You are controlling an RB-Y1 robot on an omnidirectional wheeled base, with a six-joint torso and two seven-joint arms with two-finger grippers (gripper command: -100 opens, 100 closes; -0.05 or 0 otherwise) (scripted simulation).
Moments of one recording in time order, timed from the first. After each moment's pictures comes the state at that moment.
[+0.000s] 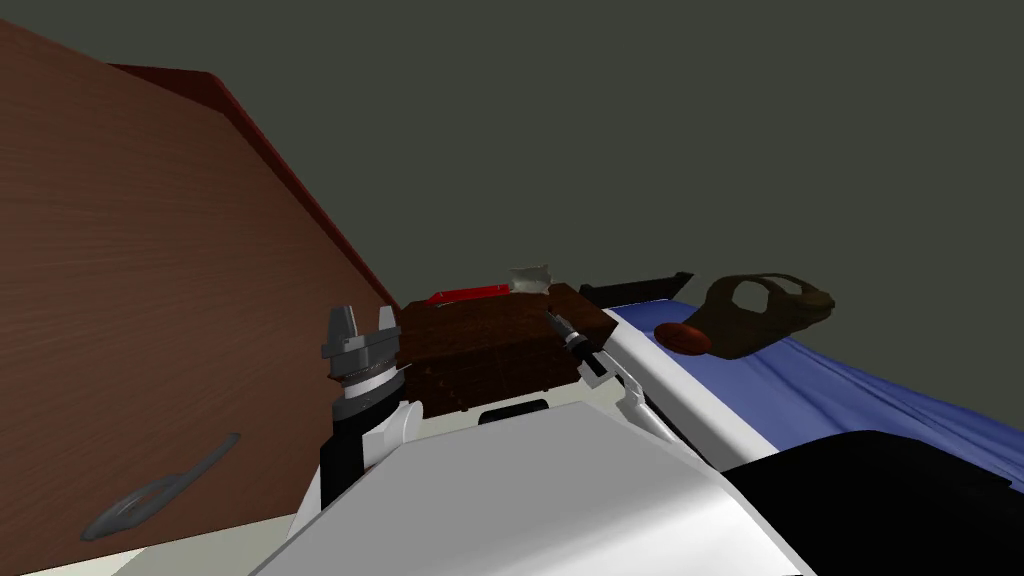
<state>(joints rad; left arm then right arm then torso) 0.48 0.00 0.07 -2.35 0.04 -0.59 -0.01 0.26 -0.43 0.08 -1.81 0.29 -0.12 0.27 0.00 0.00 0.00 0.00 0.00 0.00</state>
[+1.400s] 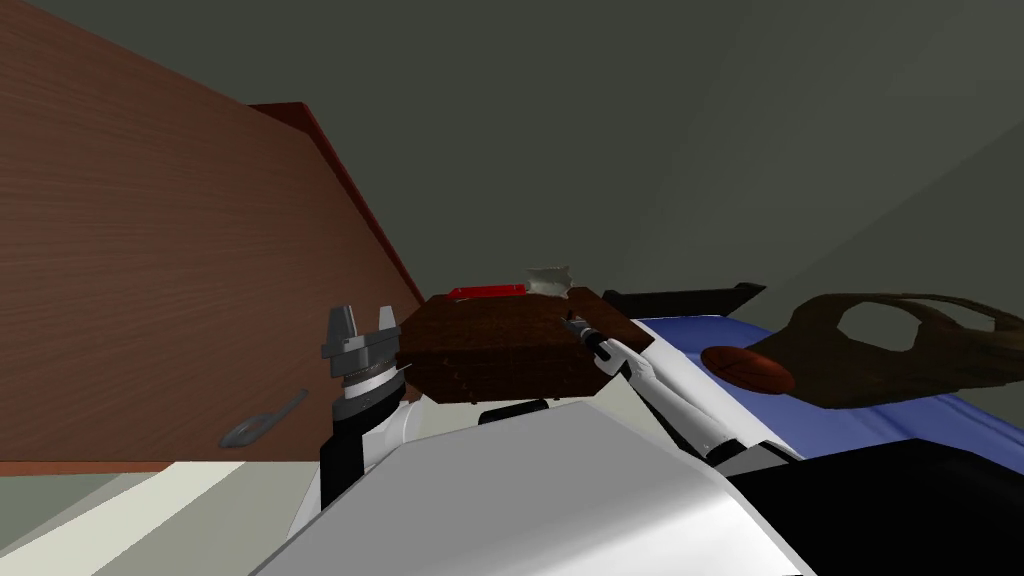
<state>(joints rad) 0.48 0.00 0.07 -2.35 0.04 -0.59 -0.01 0.12 -0.69 0.12 -1.50 0.46 0.05 0.38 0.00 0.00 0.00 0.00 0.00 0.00</state>
